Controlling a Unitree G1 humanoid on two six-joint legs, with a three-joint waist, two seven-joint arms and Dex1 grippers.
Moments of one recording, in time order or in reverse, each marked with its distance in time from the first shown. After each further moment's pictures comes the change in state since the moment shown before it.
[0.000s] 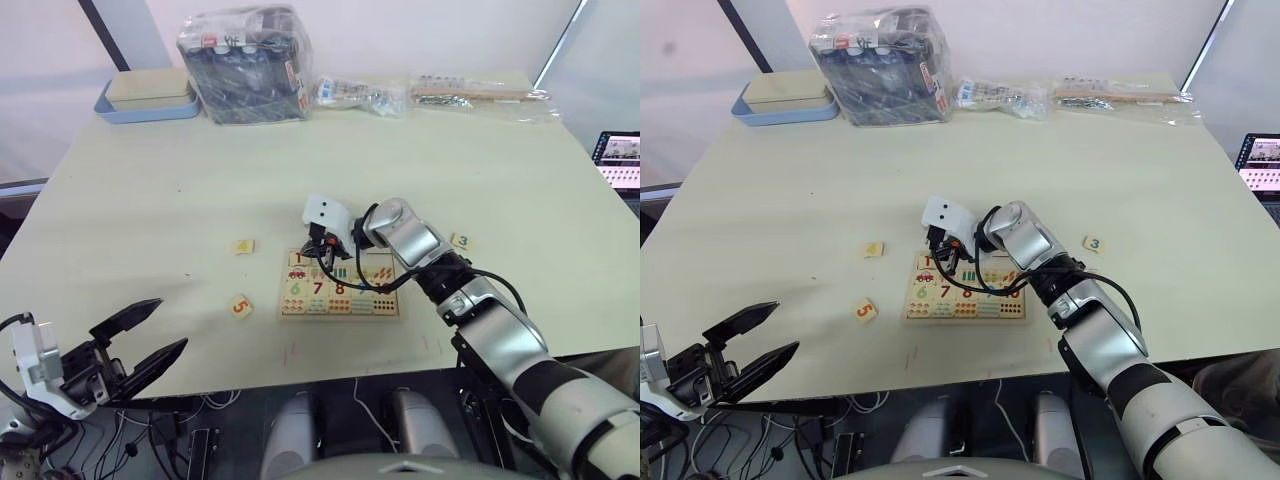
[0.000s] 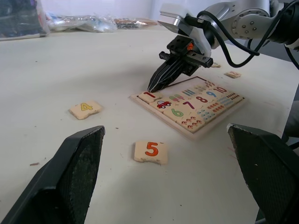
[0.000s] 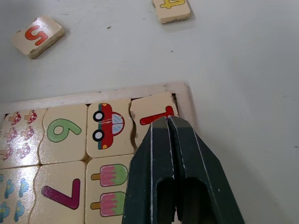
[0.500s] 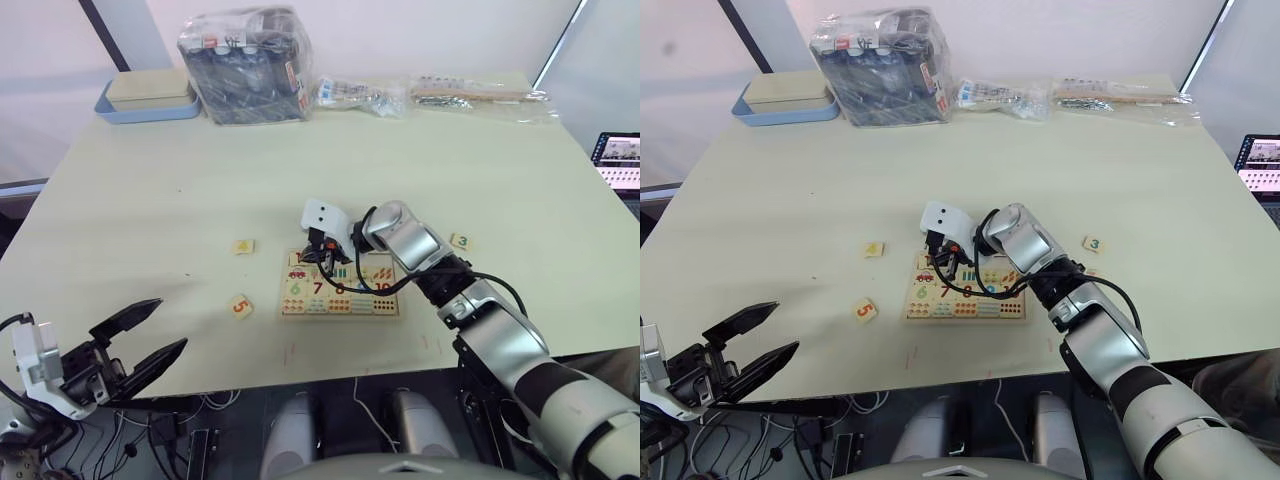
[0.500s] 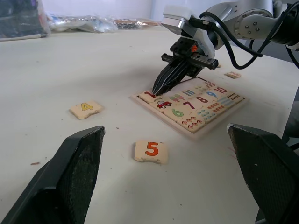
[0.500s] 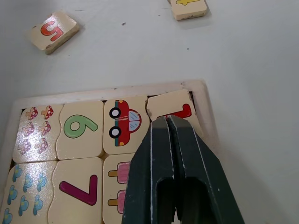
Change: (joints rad) left arm 0.000 0.000 0.000 0.000 0.000 0.000 0.006; right arm 0.012 -0.006 0.018 -0.035 0.001 0.037 0.024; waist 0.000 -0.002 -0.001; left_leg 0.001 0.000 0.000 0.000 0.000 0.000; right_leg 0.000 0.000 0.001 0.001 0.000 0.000
